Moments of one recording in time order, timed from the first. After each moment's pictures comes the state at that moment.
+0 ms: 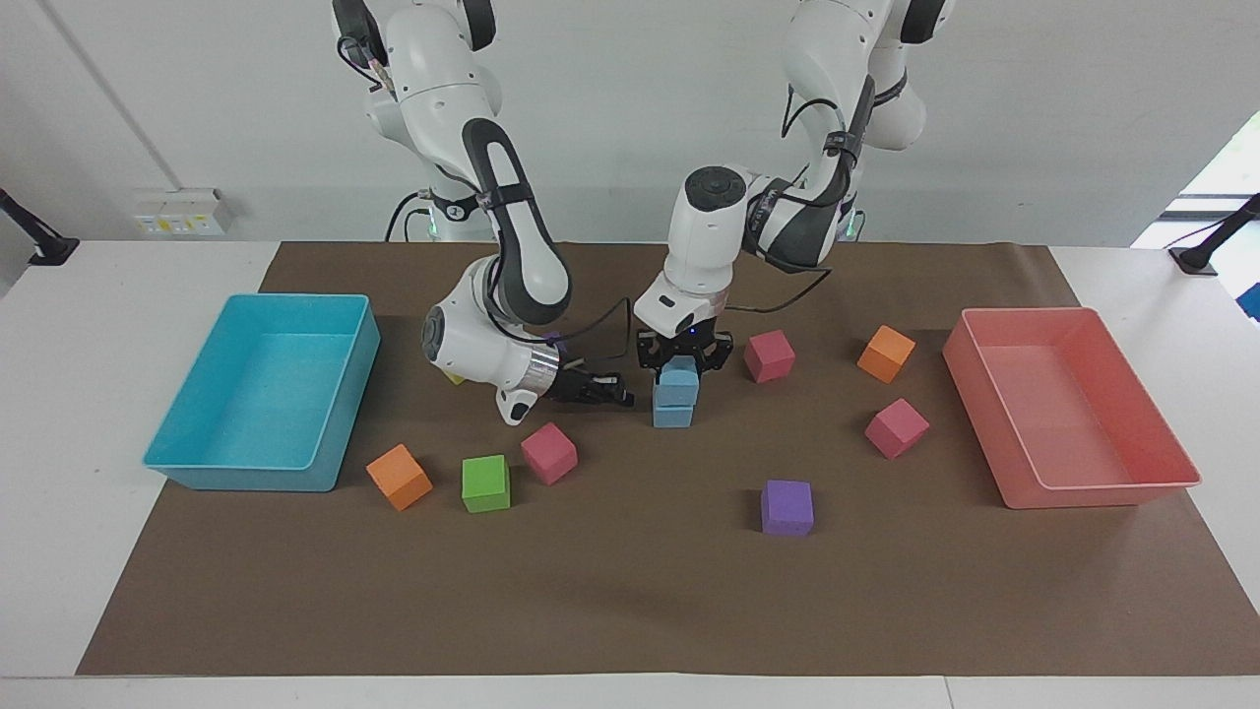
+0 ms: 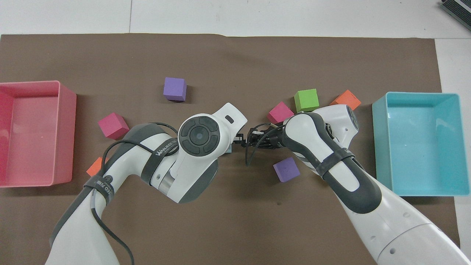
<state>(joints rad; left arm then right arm) -0.63 0.28 -0.04 -1.85 0.02 2.26 -0.62 0.33 0.43 0.01 -1.95 1.11 2.22 -0.22</state>
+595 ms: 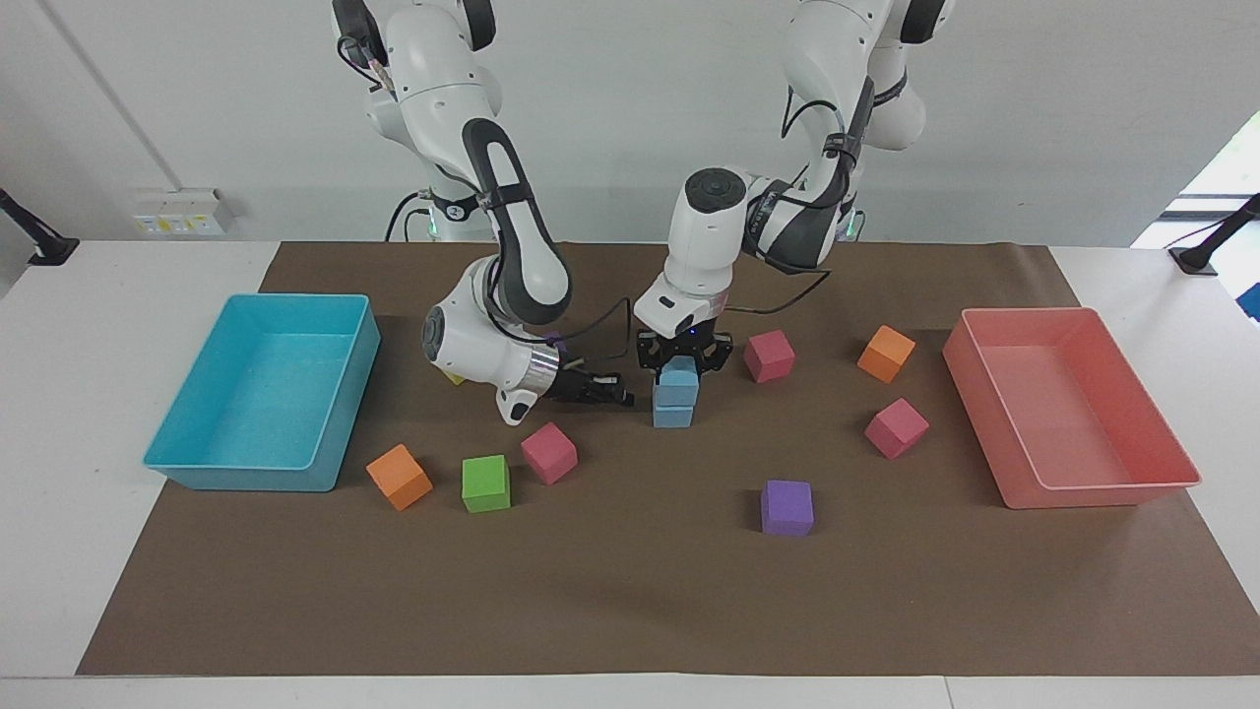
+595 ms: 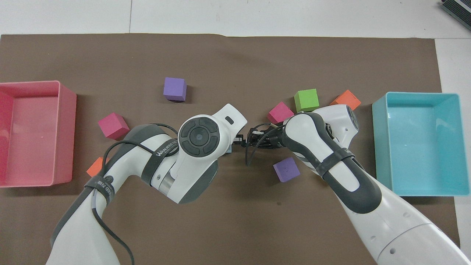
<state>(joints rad) -0.63 0.28 -0.04 -1.85 0.02 2.27 -0.62 0.33 0.43 0.01 -1.95 1.11 2.22 -0.22</state>
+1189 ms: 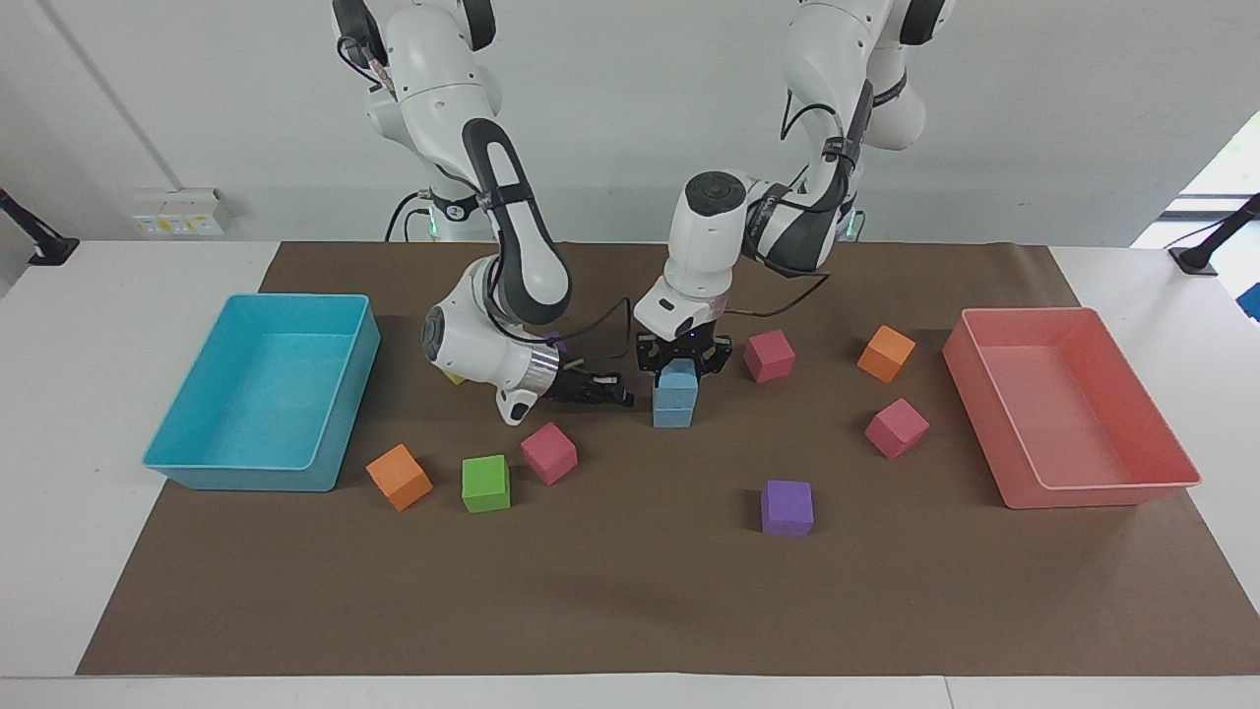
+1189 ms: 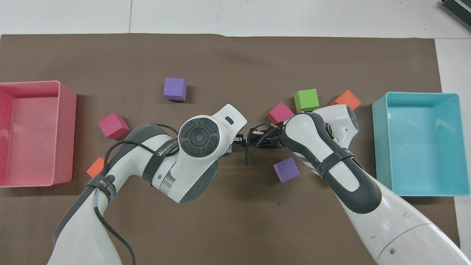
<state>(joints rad) -0.63 0.29 -0.04 -1.86 0.02 2.29 -0.62 0.33 0.43 0.01 -1.95 1.11 2.22 -0.22</state>
